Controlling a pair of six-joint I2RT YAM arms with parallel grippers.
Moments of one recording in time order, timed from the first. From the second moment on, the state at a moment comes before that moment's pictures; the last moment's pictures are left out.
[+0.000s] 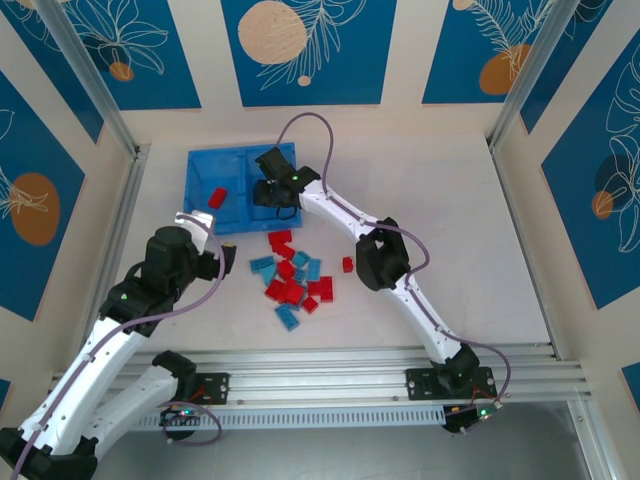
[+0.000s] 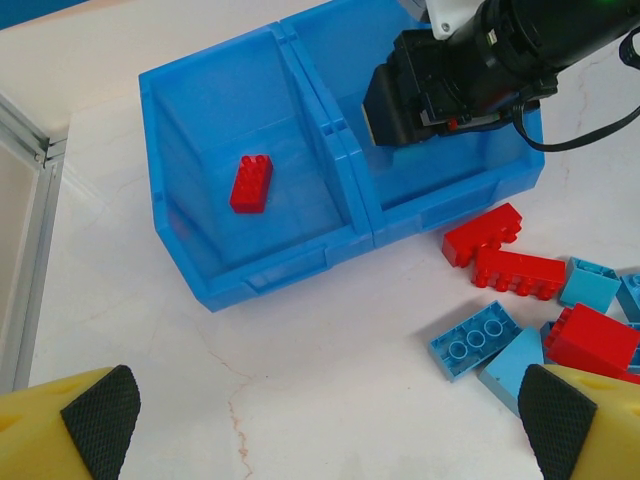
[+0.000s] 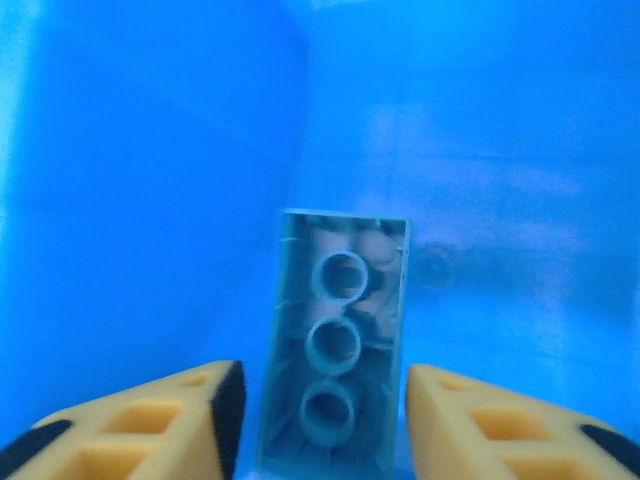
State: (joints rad) left arm -0.45 0.73 0.84 -0.67 -0.28 0.02; right arm 0.74 2.63 2.54 -0.78 0.01 0.62
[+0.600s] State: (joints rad) left arm -0.45 0.73 0.83 -0.67 -0.28 0.02; right arm 0.86 1.88 1.99 -0.70 -0.03 0.50
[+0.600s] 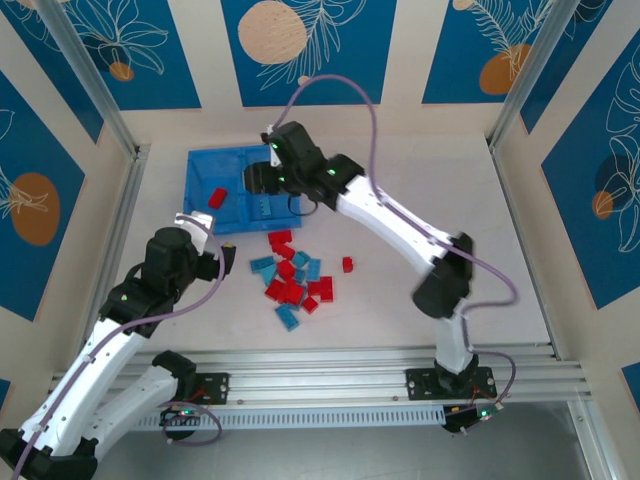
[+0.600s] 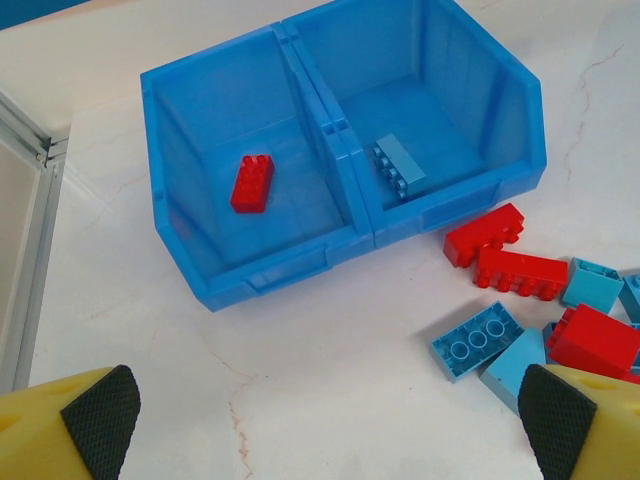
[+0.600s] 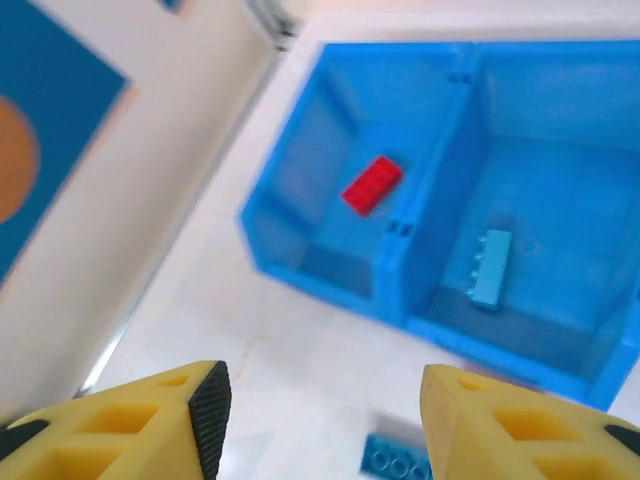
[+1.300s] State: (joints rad) left arm -0.49 1.23 0.81 -0.58 0.11 -0.60; right arm 0.96 0.96 0.94 -0.73 0.02 0.70
